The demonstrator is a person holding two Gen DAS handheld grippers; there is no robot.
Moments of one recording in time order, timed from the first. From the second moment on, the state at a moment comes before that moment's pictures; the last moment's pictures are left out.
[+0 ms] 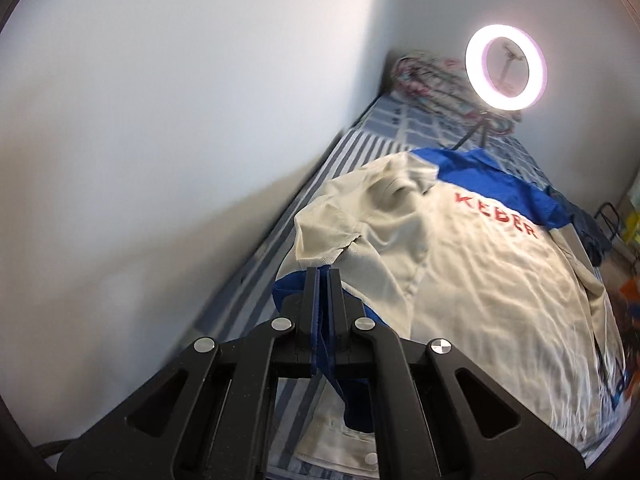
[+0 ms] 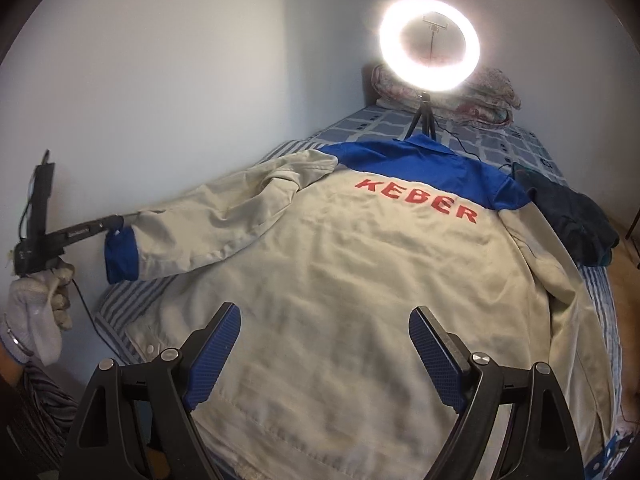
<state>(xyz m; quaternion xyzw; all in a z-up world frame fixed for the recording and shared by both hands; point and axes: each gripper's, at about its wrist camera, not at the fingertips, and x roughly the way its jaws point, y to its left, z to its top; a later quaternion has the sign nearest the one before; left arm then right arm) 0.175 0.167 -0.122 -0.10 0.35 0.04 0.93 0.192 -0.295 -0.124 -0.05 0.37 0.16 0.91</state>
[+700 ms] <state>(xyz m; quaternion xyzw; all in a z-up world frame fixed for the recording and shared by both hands) 0.187 0.147 -0.167 -0.13 0.42 -0.04 0.89 0.457 -0.097 -0.195 0.11 0.55 0.22 0.80</state>
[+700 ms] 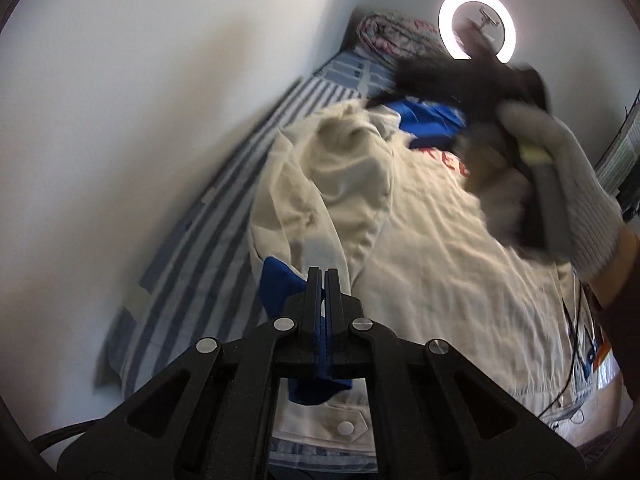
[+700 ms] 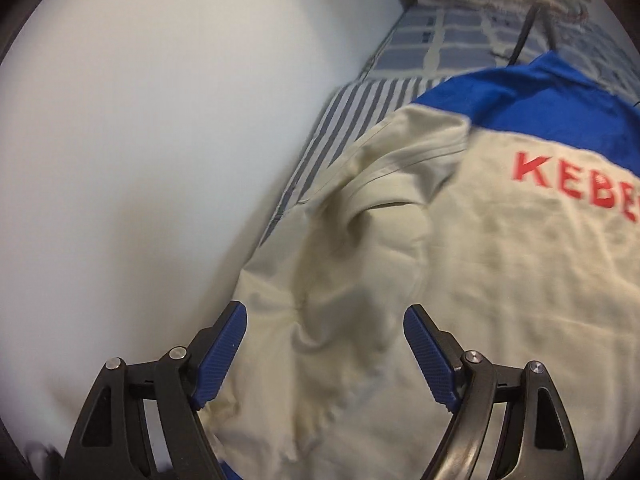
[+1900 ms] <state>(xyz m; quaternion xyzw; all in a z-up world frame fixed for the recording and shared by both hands) 0.214 0.170 -0.199 -0.11 0.46 0.00 0.88 0.491 -0.157 -0.207 0.12 0.59 0.23 0.76</state>
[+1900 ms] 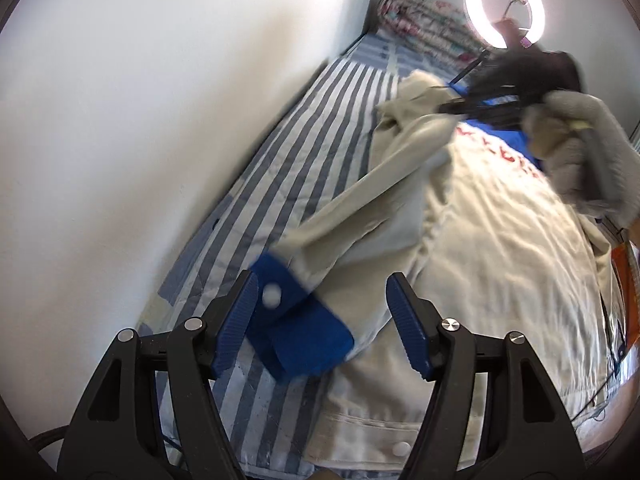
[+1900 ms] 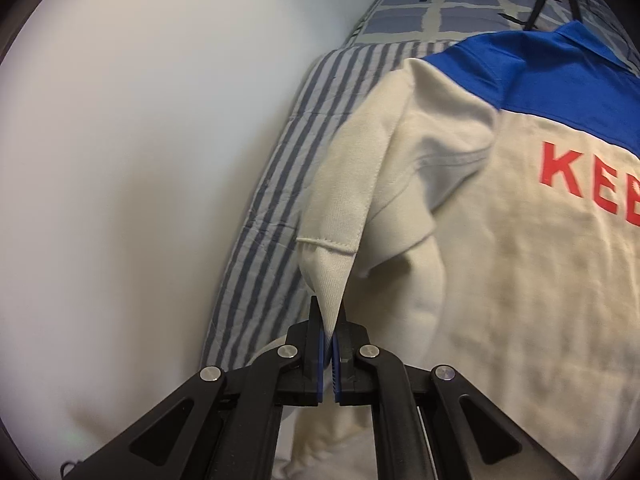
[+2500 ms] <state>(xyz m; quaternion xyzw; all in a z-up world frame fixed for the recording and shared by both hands) 0.255 0.201 -0.259 -0.30 0.51 0.02 0.80 0.474 -0.258 -0.256 0.18 0.61 0.22 0.74</state>
